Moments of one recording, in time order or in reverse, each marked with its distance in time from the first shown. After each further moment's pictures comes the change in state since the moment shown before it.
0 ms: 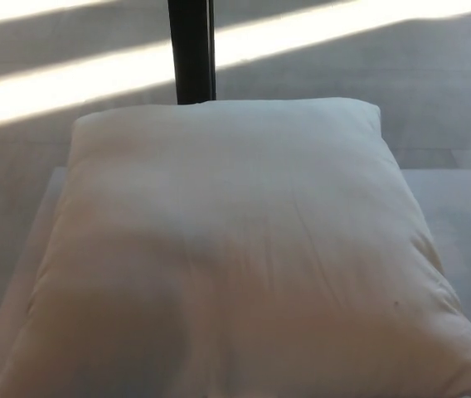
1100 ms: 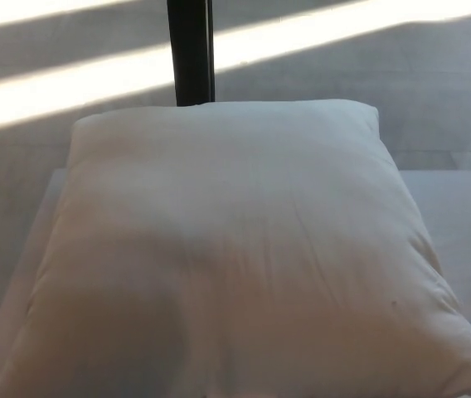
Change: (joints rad) left_arm -0.004 0.000 0.000 0.000 0.000 0.000 0.000; right_arm 0.163 -0.196 0.416 0.039 -0.146 -0.433 -0.005
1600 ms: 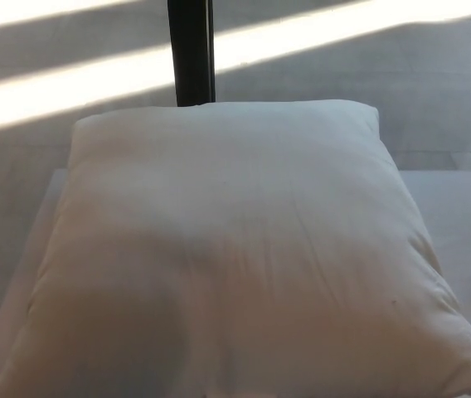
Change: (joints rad) left_arm -0.005 0.002 0.001 0.000 0.000 0.000 -0.002; right_arm 0.118 -0.088 -0.260 -0.073 0.096 -0.198 0.171
